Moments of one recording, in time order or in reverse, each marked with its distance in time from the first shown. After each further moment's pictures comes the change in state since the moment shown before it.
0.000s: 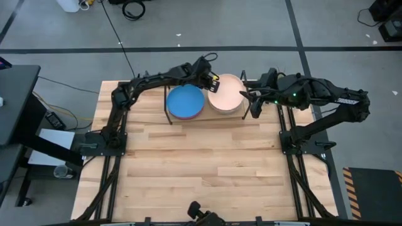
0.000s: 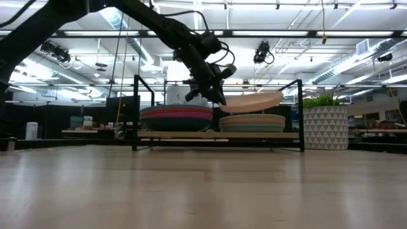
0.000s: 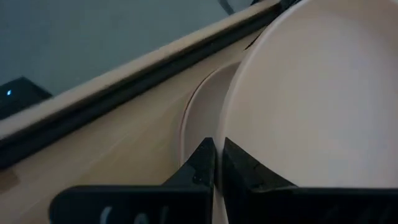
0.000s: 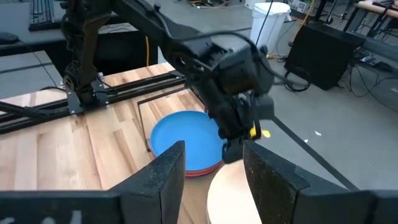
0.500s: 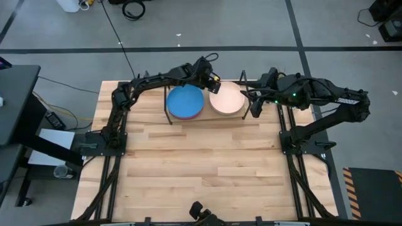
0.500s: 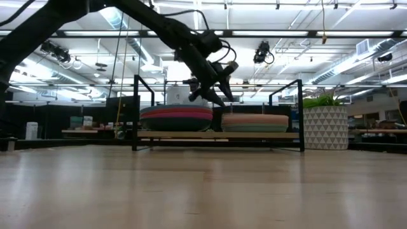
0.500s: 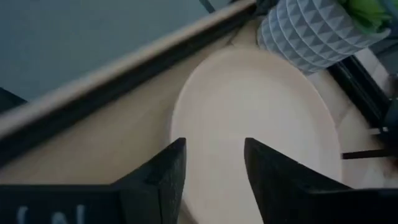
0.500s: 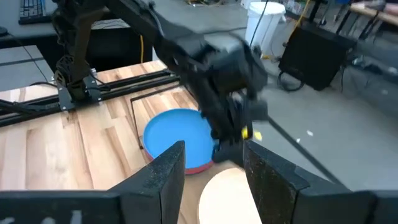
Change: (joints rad) left arm -0.004 0.001 -0.002 0.038 0.063 0.013; right arm 0.000 -0.004 0.000 -0.015 0.017 -0.016
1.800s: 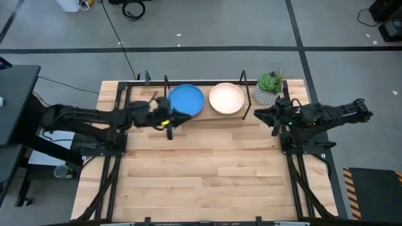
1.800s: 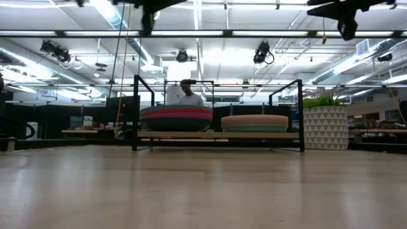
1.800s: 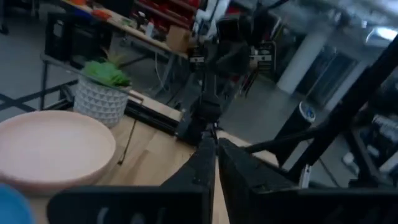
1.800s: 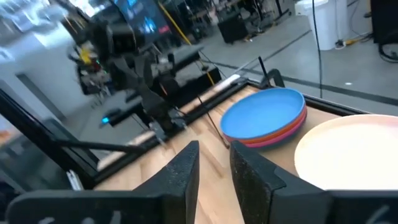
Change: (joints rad) left arm -0.483 -1.001 -1.020 0.750 -0.171 0.076; right arm 0.196 -0.653 -0.894 0.572 -0.013 0.369
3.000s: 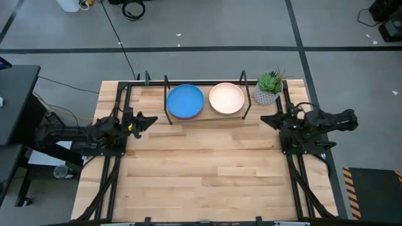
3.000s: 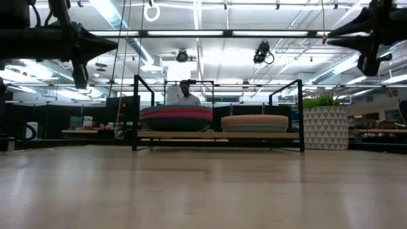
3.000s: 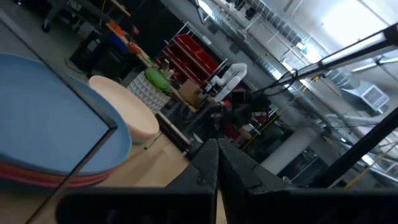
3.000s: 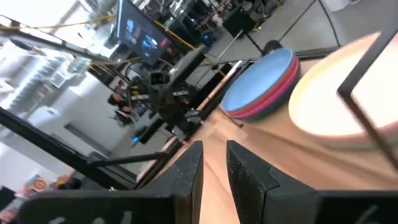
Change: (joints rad) left arm 0.006 -0.864 -0.767 0.115 -0.191 -0.324; right arm 0.001 -0.452 -0.296 -0.093 -0.015 0.274
